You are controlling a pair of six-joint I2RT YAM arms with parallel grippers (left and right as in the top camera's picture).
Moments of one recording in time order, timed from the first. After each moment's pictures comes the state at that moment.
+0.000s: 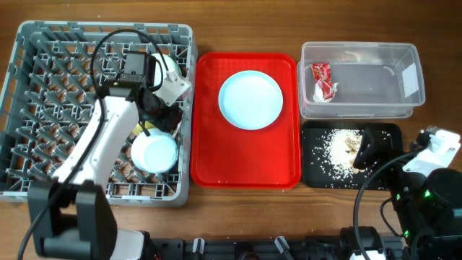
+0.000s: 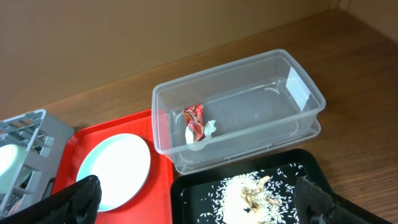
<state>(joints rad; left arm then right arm) -0.13 1.61 1.16 -0.84 0.21 0.54 0.04 0.51 1.00 -0.94 0.12 0.31</state>
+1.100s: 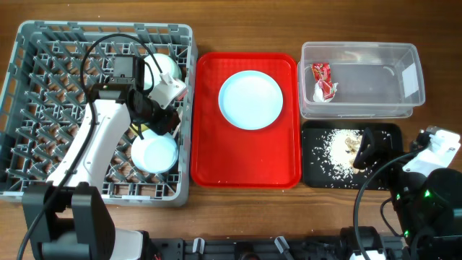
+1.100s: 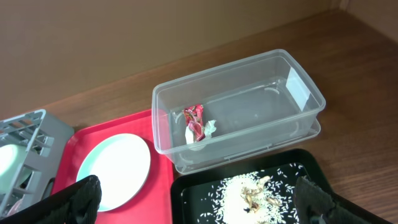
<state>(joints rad) -0.06 1.60 1.14 -0.86 0.33 0.57 0.04 0.51 1.00 -0.94 0.12 0.31</state>
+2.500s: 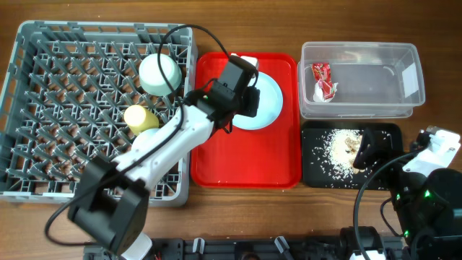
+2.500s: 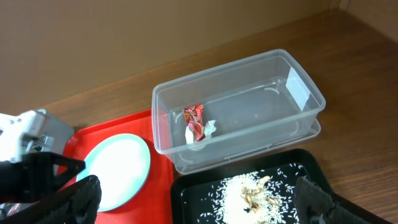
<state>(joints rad) -0.62 1.77 1.25 -0.41 -0.01 -0.38 0.04 0.51 1.00 -0.94 0.12 0.31</state>
